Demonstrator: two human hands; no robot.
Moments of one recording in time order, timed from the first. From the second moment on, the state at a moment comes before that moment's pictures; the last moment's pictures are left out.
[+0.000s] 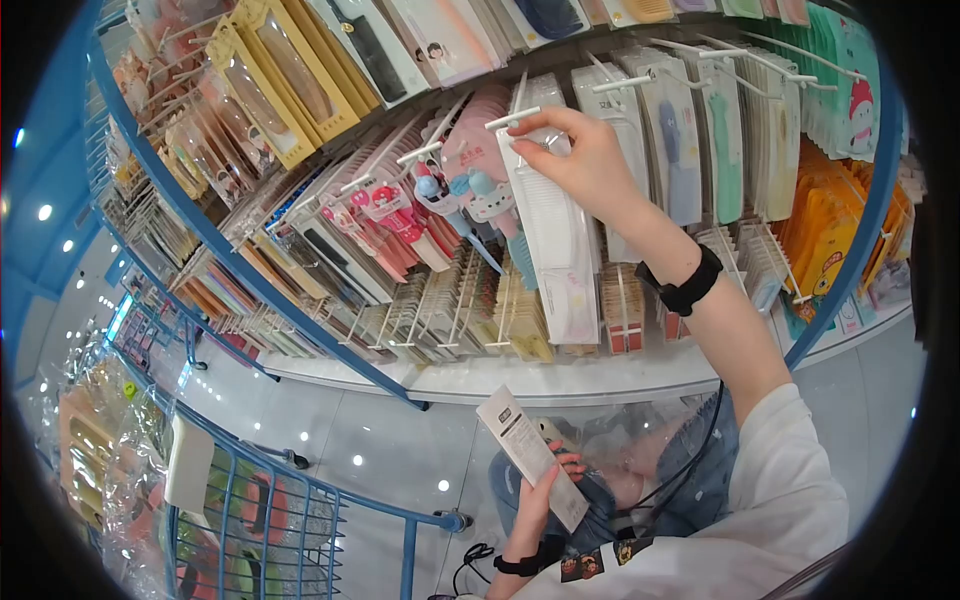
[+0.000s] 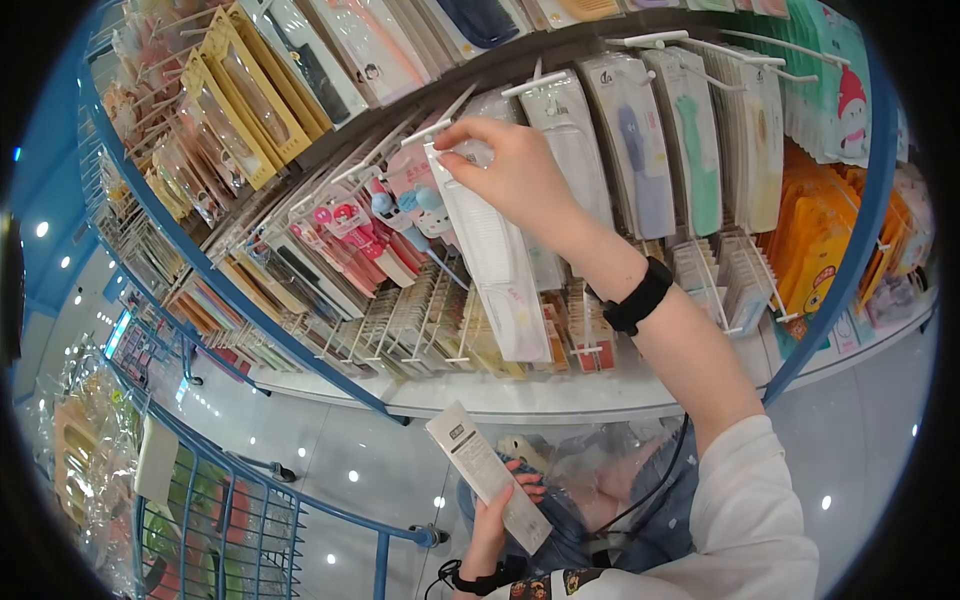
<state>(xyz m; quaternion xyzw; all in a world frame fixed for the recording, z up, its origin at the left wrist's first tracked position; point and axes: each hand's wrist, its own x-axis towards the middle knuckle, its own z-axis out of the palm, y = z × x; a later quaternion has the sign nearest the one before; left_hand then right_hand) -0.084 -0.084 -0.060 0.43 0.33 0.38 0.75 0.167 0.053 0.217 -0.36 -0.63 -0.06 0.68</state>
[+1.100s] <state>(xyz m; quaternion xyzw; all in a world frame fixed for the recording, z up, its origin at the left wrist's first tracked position) -0.052 -0.095 -0.014 0.72 0.47 0.32 0.39 0.088 -0.062 0.041 -0.28 -0.57 0.52 0.57</state>
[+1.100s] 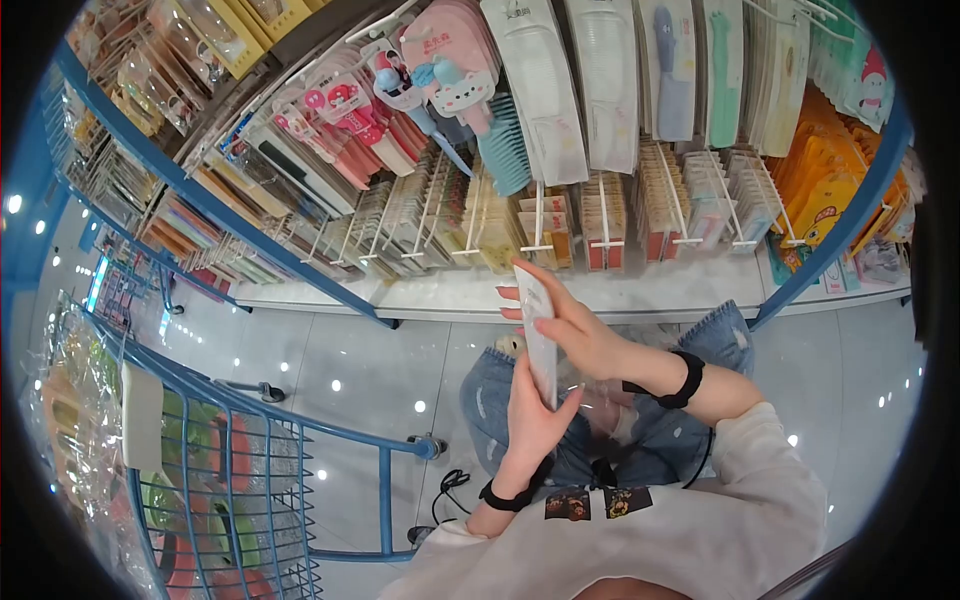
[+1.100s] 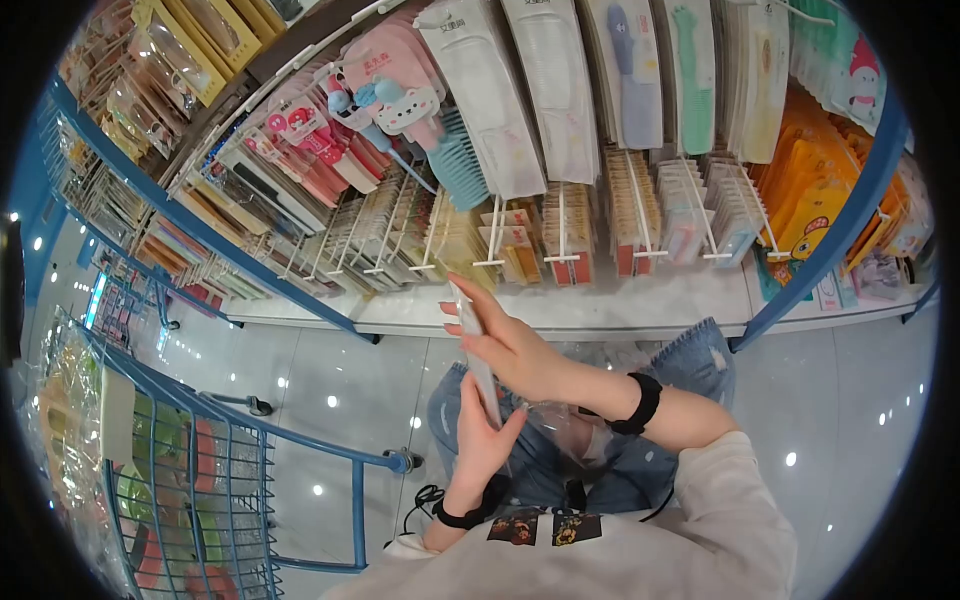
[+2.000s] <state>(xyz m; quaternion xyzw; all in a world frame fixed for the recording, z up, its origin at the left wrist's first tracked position) -0.075 -0.085 -0.057 0.57 0.35 0.38 0.64 0.158 0.037 0.212 -0.37 -0.61 -0.03 0.70</state>
